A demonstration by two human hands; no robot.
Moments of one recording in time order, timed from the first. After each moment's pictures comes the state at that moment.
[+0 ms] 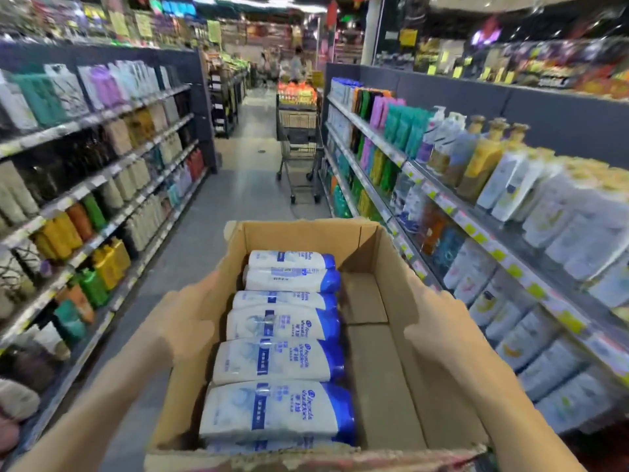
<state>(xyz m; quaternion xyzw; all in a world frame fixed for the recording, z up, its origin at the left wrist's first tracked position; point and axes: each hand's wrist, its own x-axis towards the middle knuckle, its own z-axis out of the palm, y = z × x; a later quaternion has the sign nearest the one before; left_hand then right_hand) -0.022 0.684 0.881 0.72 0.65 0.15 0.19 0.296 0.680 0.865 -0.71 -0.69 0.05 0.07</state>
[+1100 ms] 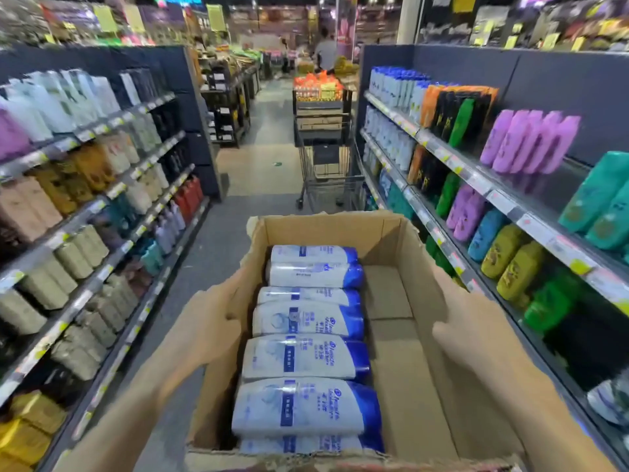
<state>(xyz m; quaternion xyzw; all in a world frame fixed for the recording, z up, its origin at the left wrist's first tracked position) -0.088 1.702 0.842 0.71 0.65 0.19 0.21 0.250 1.691 0.830 -0.72 -0.68 0.01 0.17</state>
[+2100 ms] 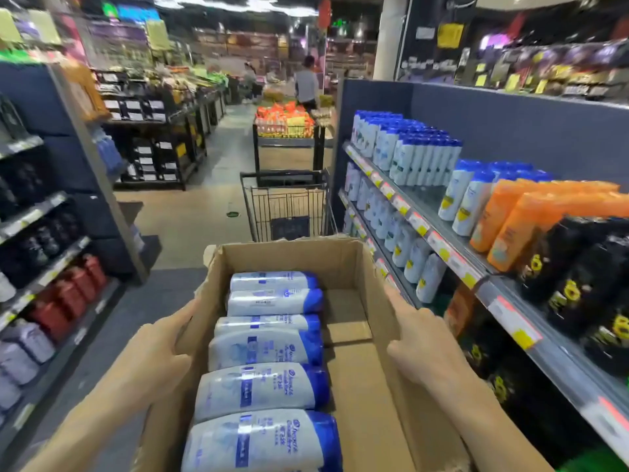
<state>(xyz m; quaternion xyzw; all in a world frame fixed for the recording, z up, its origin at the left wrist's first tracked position) 0.011 2.618 0.845 0.67 0.68 0.22 0.21 0.339 2.617 0.842 -0.71 -0.69 0.03 0.14</state>
